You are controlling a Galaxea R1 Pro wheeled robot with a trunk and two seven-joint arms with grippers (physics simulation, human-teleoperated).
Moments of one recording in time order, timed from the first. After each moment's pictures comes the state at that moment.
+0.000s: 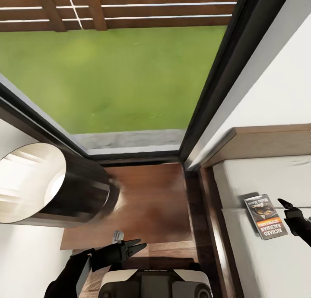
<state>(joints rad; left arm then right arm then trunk) -0.42 -0.05 0.25 -0.73 -0.01 0.34 -1.30 -0.42 -0.46 -0.43 -0.85 -1.27 0.36 0.11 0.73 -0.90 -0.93</state>
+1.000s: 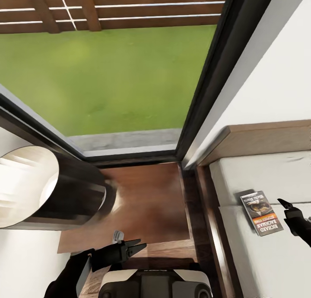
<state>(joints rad) -0.42 -0.05 0.25 -0.73 -0.01 0.34 -1.30 -0.42 -0.46 -0.43 -0.85 -1.27 0.36 0.11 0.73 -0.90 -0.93</state>
